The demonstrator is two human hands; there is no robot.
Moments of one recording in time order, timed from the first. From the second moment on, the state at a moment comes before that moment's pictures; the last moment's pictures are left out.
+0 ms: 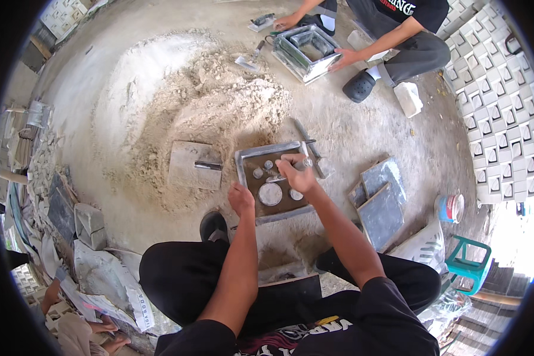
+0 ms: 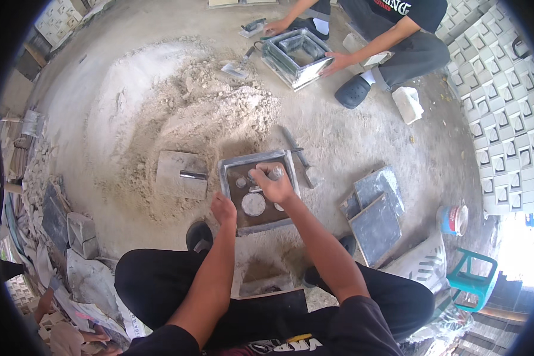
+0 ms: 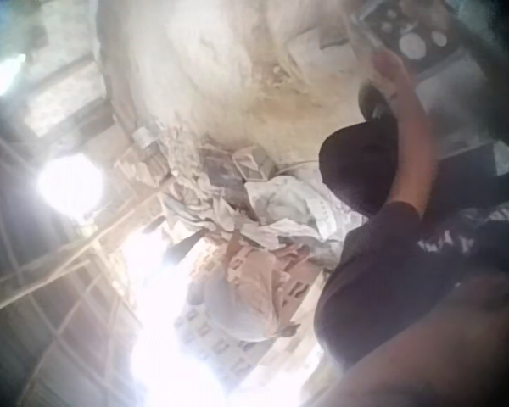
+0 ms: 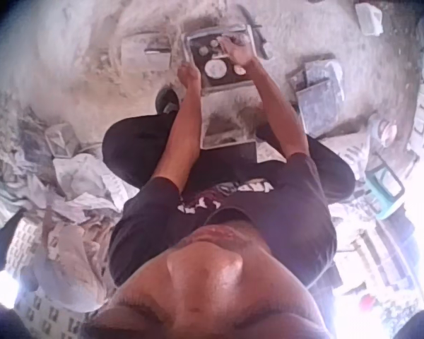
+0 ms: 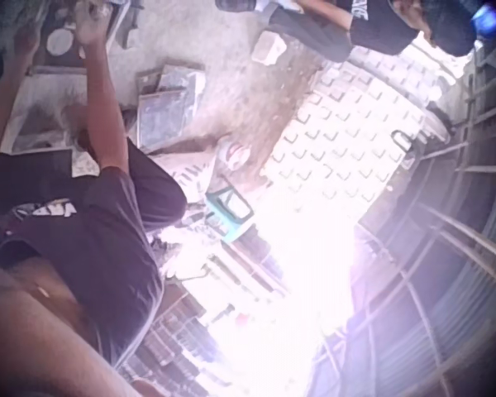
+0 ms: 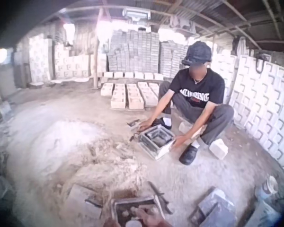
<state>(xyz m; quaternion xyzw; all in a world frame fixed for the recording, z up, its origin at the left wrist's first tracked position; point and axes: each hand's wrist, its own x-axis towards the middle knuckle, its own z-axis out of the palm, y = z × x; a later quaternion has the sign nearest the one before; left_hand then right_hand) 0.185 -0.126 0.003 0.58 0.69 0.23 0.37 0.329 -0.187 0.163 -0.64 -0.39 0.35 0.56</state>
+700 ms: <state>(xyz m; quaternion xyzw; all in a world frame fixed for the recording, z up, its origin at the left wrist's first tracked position) 0.152 -0.082 0.096 0.81 0.40 0.27 0.33 0.297 -0.118 0.208 -0.78 -0.25 0.22 0.53</state>
